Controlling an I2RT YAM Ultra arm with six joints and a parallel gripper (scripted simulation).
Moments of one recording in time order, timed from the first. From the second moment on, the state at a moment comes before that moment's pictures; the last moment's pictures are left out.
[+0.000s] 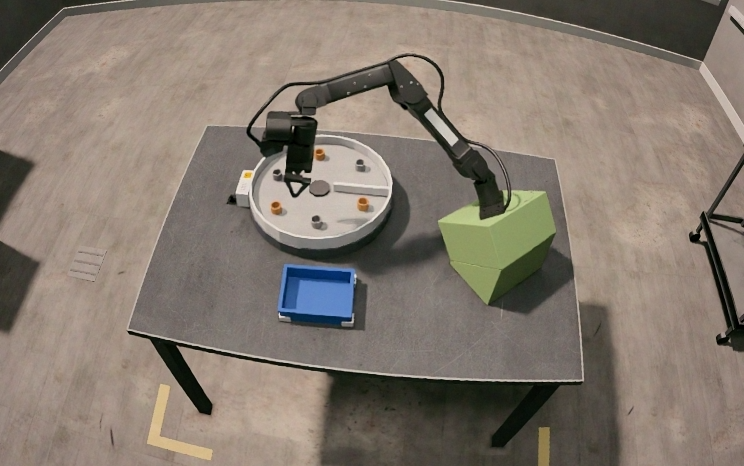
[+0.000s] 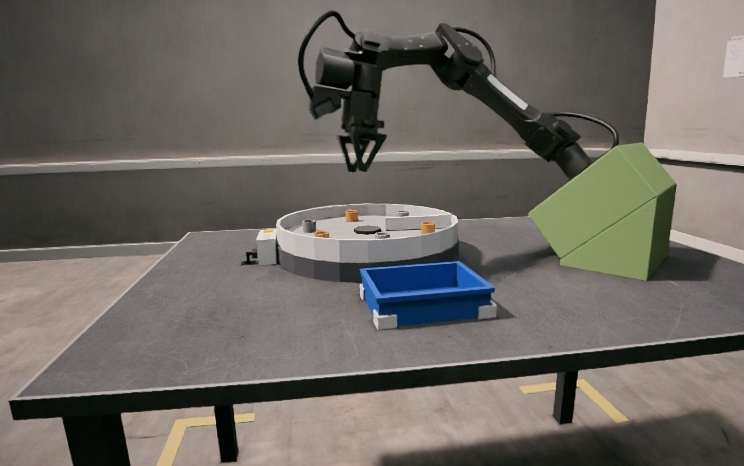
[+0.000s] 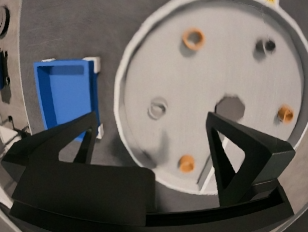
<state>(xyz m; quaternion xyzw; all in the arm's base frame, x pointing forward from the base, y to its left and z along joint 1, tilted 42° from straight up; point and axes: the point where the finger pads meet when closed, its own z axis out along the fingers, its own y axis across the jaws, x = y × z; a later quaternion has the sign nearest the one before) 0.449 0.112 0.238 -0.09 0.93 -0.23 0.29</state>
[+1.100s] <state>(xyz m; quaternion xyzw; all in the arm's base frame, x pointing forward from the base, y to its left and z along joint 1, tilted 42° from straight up) 0.297 0.007 0.212 0.31 0.88 -0.17 0.31</state>
